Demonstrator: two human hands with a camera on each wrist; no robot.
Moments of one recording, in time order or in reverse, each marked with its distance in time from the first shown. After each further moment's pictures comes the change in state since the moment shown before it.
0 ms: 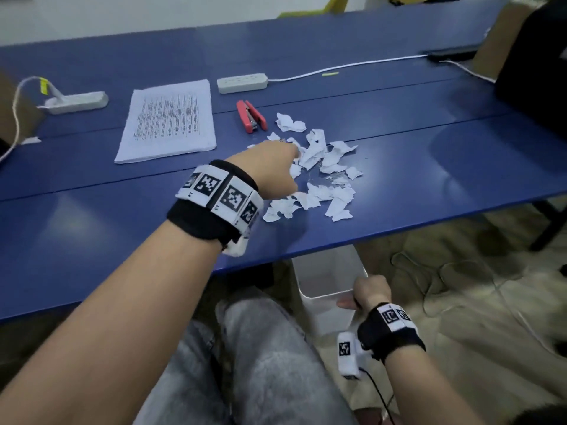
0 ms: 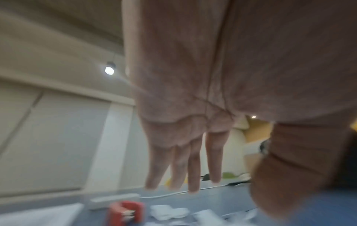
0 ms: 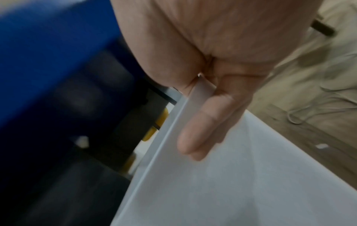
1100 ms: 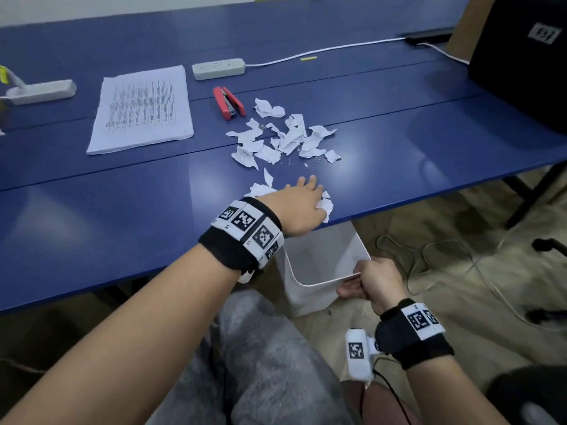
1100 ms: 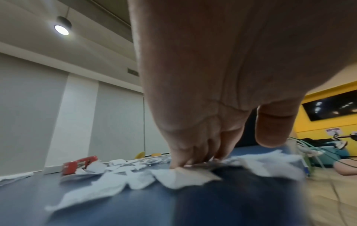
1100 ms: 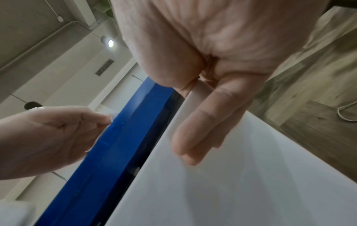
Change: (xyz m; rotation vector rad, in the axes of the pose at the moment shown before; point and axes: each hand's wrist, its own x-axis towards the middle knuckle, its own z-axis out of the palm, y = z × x) left_hand -0.010 0.060 0.072 -0.005 -0.288 0.243; right_hand -0.065 -0.004 -0.042 0.227 -0.028 -0.124
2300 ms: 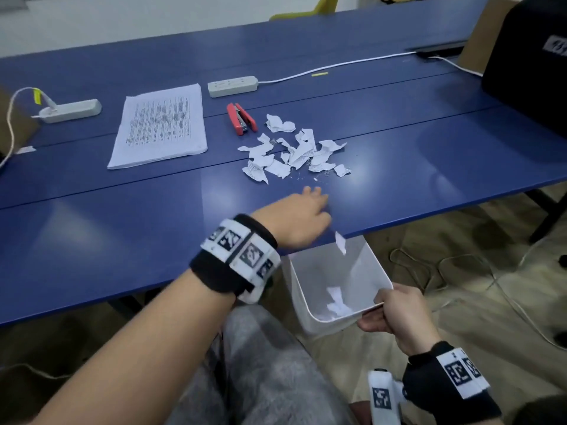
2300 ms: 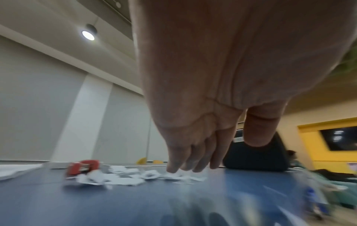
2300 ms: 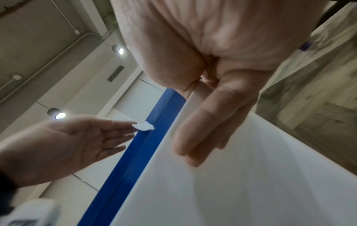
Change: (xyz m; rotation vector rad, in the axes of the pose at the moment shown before) left_hand -0.022 0.002 -0.013 -0.151 0.102 -0.034; right_hand -0.017 0.011 -0.023 -0.012 -0.039 -0.048
